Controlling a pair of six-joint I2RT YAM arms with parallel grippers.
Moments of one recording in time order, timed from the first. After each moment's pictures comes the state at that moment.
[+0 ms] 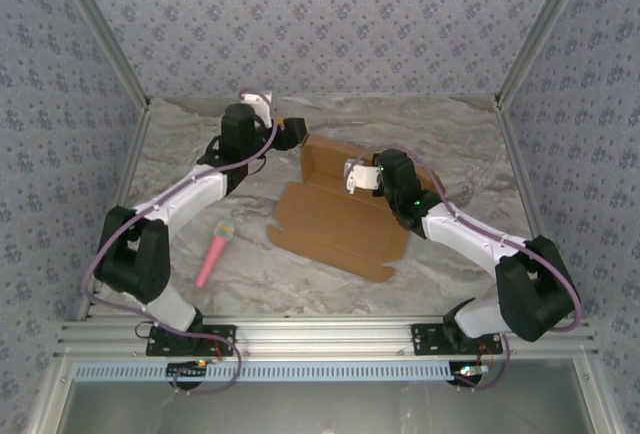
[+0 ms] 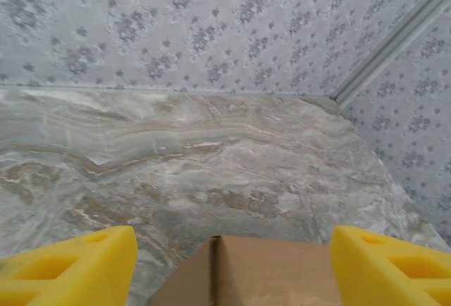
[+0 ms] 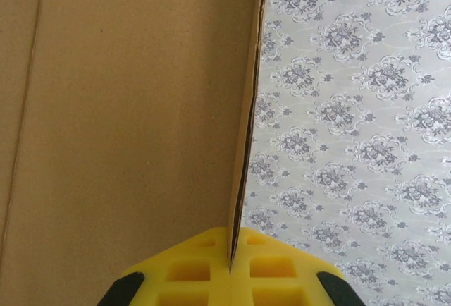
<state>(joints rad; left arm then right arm) -0.43 1.63 1.18 0.13 0.24 -0.43 0.56 1.38 0.82 0.11 0.36 -1.30</state>
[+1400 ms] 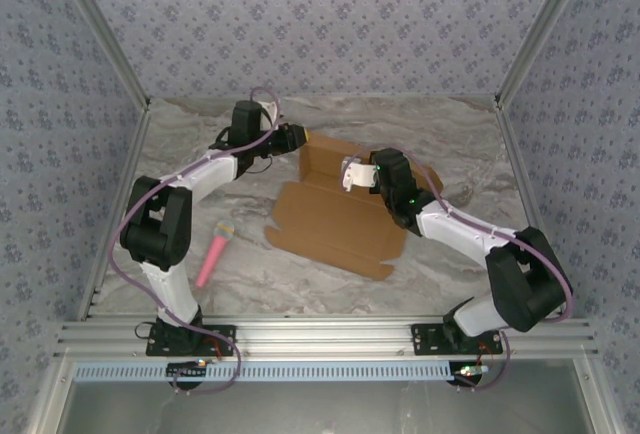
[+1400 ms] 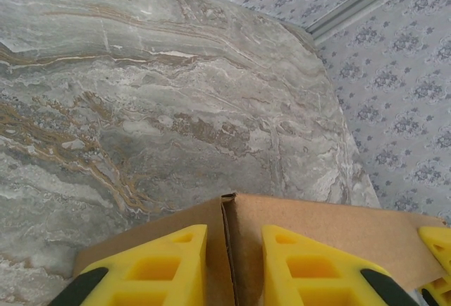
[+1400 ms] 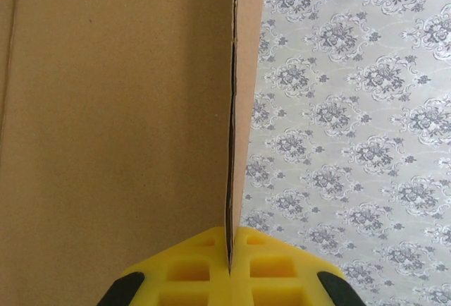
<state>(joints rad) -0.37 1.85 1.29 0.07 0.52 -0.59 0.56 1.45 0.82 0.19 0.38 -1.30</state>
